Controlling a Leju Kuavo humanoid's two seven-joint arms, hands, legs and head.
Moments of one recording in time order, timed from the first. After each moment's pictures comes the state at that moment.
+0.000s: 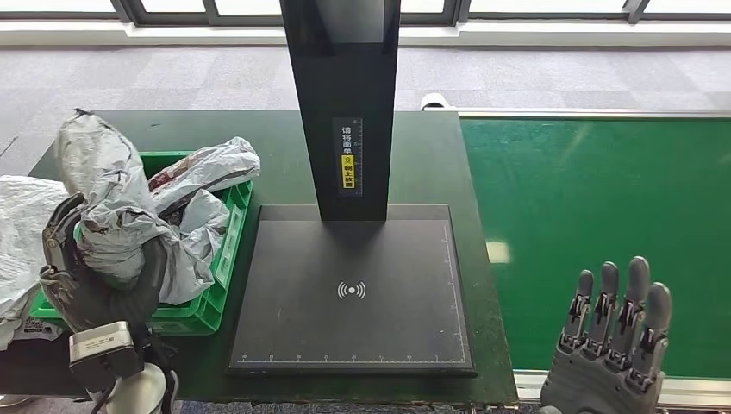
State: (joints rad) left arm 0.06 -0.27 0.11 -1.83 -0.40 0.53 -0.70; right arm 0.45 0.19 0.19 -2.12 0.46 -0.22 -0.70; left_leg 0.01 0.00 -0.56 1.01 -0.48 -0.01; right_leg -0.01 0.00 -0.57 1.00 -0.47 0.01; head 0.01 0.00
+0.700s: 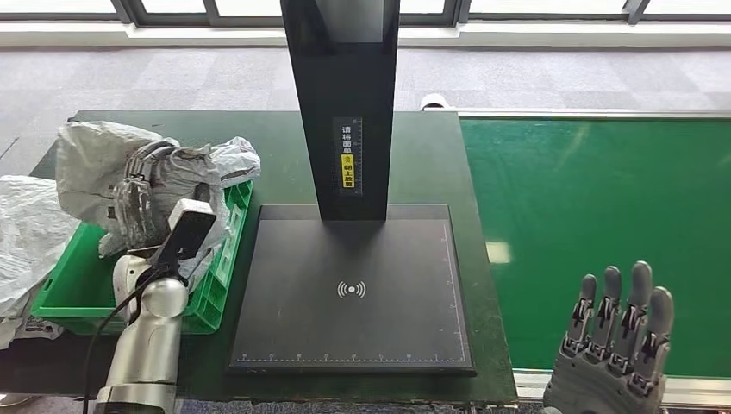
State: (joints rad) left arm -0.36 -0.15 0.21 -1.26 -0.80 0.46 -0.46; right arm 0.46 0.18 0.19 -2.12 0.45 -0.26 -0.70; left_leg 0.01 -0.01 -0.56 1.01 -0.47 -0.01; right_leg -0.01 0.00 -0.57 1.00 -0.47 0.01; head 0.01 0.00
